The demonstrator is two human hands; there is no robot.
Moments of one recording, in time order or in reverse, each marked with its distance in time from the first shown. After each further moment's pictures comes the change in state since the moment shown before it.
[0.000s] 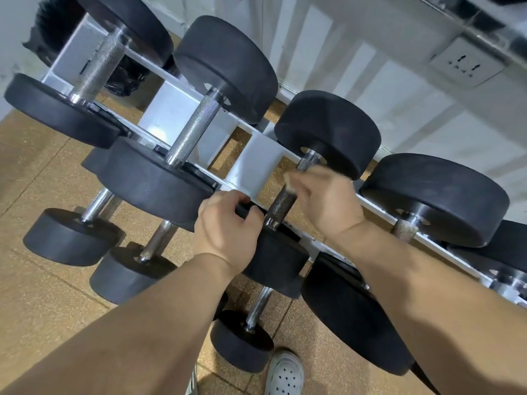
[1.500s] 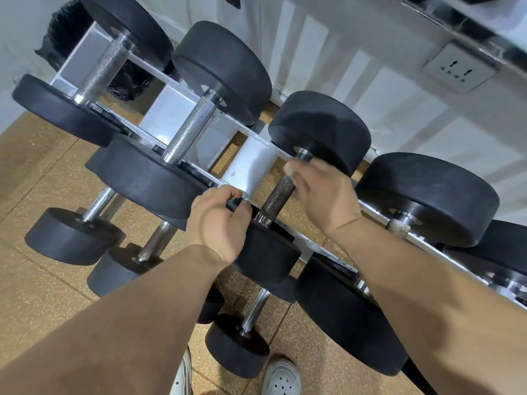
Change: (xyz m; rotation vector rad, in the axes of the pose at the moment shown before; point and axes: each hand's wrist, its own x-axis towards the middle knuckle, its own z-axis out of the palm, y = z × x) left_hand 0.000 -0.001 0.002 -0.028 -0.042 -0.060; right_hand -0.005 0.022 0.004 -0.056 0.058 -0.030
